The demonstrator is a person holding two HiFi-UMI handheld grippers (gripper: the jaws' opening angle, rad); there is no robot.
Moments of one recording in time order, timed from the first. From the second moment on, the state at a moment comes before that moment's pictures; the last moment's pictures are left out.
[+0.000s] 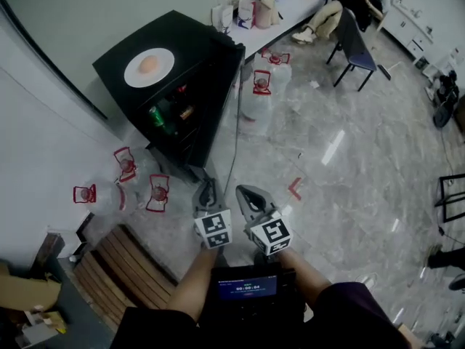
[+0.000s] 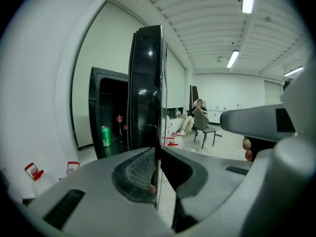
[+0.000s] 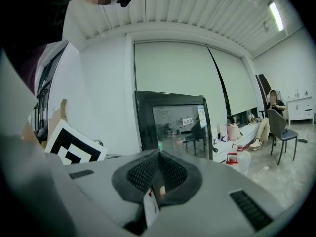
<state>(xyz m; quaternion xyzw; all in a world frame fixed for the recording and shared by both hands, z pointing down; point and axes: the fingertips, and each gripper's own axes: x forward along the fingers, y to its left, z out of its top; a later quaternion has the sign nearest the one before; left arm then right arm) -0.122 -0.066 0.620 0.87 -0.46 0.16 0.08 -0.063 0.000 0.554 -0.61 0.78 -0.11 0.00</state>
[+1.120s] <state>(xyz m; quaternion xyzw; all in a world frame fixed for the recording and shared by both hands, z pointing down) -0.045 0.009 0.493 0.87 -0.43 0.17 -0.16 0.016 0.087 0.501 -0.53 0.84 0.00 -0.06</state>
